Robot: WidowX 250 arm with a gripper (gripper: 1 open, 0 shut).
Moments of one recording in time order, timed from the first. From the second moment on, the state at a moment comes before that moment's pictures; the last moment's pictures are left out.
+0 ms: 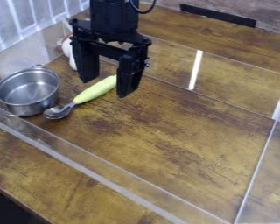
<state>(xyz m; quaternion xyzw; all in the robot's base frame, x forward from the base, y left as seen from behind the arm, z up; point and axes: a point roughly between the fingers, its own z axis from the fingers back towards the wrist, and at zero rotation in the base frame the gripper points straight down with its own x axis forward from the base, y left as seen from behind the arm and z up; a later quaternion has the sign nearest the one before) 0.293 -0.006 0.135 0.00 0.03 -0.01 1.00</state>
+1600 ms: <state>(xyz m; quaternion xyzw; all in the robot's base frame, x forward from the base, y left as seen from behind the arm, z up) 0.318 -0.037 0.133 -0.04 0.06 -0.03 1.00</state>
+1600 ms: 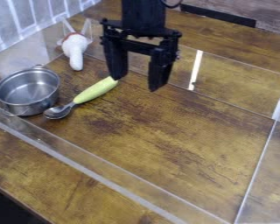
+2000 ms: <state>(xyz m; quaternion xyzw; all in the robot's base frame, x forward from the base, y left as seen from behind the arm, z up) 0.331 -0.055 0.135 -0.04 0.04 -0.05 1.00</state>
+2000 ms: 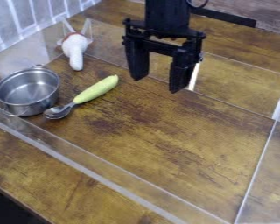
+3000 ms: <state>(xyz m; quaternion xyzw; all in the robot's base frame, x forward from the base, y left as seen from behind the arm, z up) 0.366 -0.053 0.122 -0.02 0.01 -0.01 1.00</state>
